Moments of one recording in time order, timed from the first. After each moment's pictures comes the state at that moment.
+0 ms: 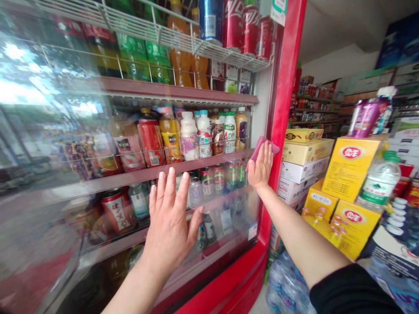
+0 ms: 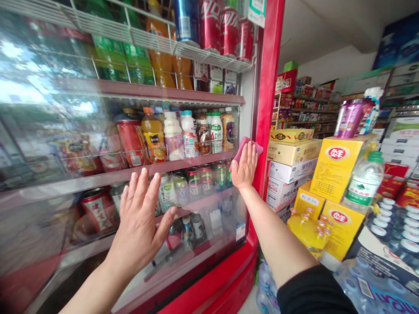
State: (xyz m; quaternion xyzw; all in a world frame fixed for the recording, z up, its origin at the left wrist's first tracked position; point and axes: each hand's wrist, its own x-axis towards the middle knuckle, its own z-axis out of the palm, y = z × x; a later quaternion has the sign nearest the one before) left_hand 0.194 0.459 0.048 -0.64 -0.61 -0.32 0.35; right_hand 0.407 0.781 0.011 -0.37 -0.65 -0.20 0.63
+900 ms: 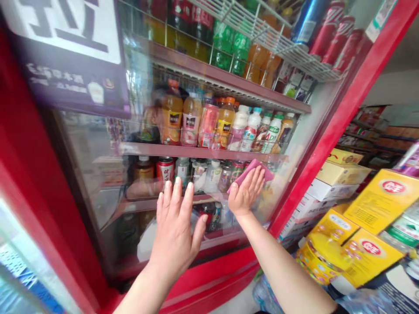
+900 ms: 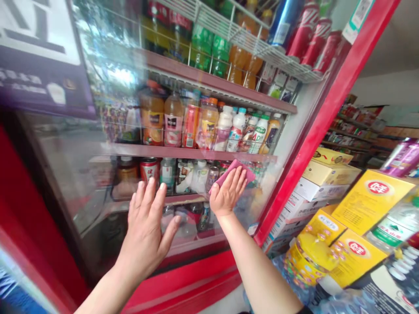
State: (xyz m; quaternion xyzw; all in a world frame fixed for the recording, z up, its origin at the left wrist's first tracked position) left_hand 0.144 0.363 -0.011 -0.56 -0.67 -0.37 0.33; right_hand 0.256 0.603 -0.037 -0.33 -0.69 -0.18 0.61
